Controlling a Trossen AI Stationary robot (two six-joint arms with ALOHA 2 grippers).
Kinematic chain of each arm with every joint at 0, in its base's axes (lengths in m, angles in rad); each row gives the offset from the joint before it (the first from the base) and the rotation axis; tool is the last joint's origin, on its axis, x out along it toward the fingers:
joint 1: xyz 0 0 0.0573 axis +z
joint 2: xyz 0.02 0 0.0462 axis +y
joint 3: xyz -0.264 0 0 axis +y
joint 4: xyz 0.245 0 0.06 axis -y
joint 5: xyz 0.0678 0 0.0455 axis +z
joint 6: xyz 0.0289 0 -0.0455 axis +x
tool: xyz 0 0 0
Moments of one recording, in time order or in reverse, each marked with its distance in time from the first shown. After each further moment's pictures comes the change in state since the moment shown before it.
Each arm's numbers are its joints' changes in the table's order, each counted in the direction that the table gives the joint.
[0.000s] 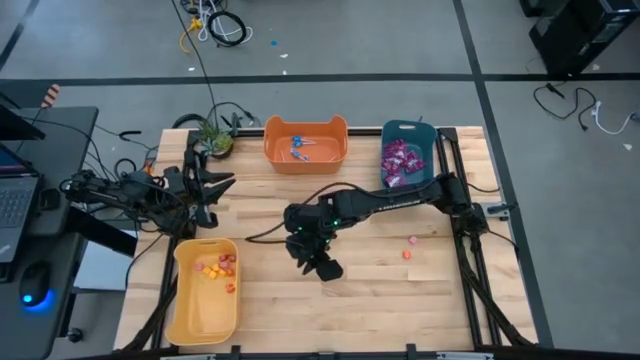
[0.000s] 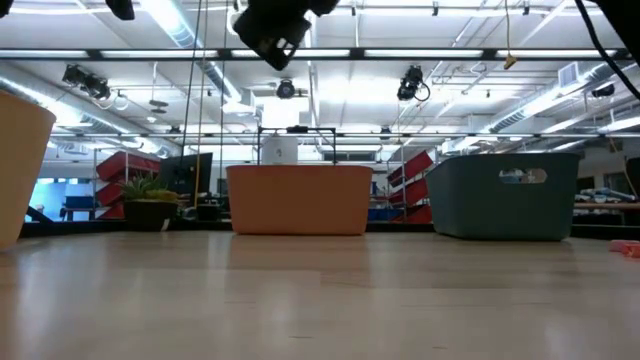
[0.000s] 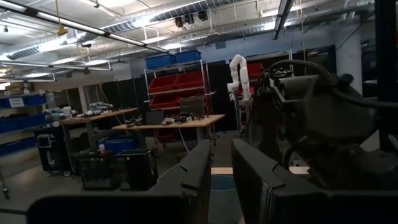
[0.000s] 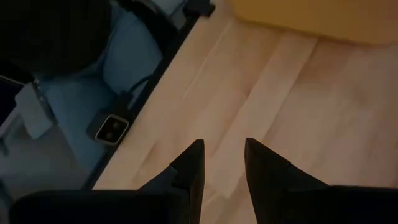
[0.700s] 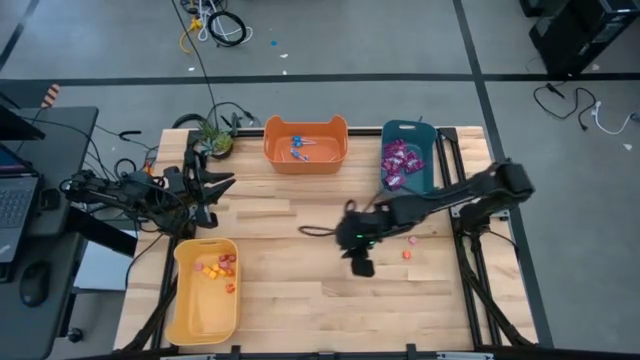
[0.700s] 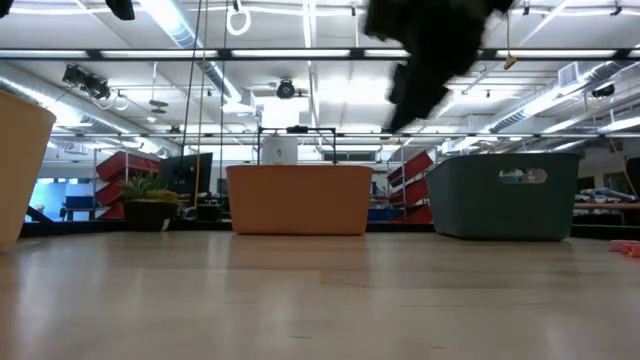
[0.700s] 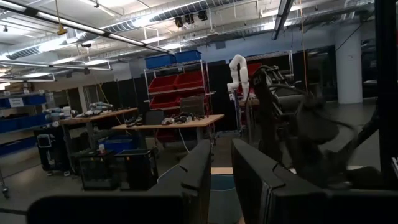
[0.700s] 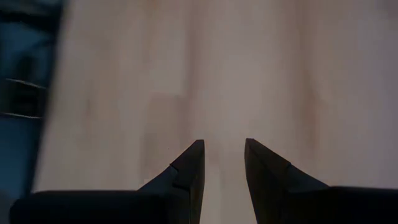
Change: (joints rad) left arm 0.000 0.000 0.000 -0.001 0.000 0.000; right arm 0.063 -0.474 0.806 0.336 -0.386 0.408
